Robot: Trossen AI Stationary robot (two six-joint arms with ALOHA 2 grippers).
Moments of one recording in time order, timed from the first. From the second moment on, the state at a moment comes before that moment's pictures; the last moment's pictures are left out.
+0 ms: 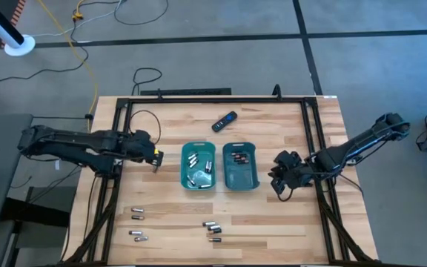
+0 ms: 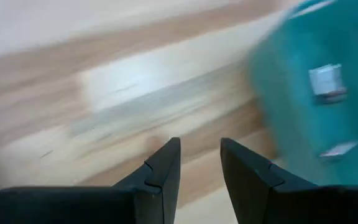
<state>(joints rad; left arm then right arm) -0.03 0.94 0.77 -0.99 -0.32 -1.22 0.44 0.99 0.62 -0.64 0.46 1.07</state>
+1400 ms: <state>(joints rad) 0.03 1.47 0.67 -0.76 -0.09 -1.16 0.44 0.99 0.62 -0.61 0.46 1.04</state>
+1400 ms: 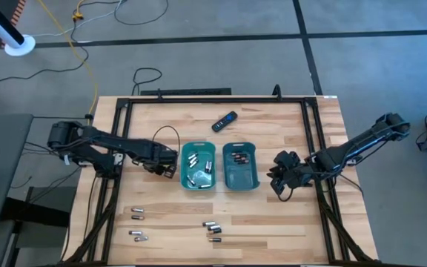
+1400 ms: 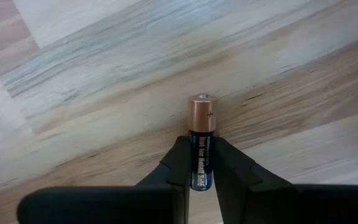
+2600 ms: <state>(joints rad) 0.03 1.59 1.41 -0.91 -0.20 -0.63 0.42 0.78 0.62 -0.77 0.45 0.91</state>
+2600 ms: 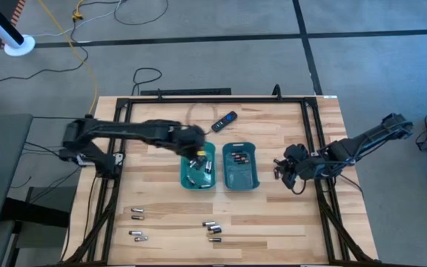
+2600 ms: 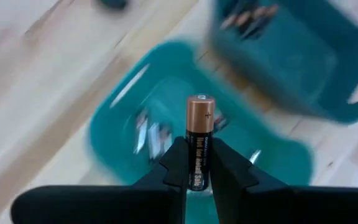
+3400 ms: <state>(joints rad) 0.05 2.29 2.12 -0.91 0.06 -0.31 0.42 0.78 0.62 -0.81 0.45 0.91</state>
